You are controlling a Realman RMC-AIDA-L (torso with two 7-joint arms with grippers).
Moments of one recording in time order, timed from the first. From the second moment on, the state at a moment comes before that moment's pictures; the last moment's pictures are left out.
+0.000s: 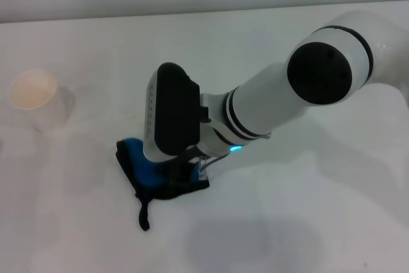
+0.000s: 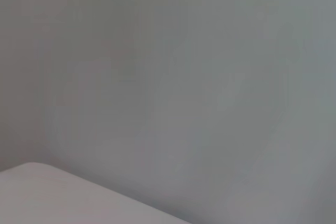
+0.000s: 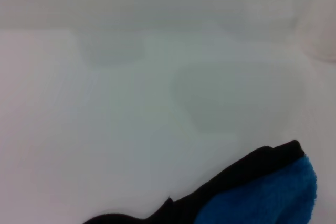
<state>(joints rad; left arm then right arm) -0.26 -2.08 2.83 0.14 -1.44 1.28 -0.49 0.83 2.03 -2.24 -0.93 1.05 0.74 -0.84</state>
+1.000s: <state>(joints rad) -0.26 -2.08 2.84 0.14 -1.44 1.28 -0.51 0.84 2.03 -2.13 -0.72 1.04 0.48 -0.68</state>
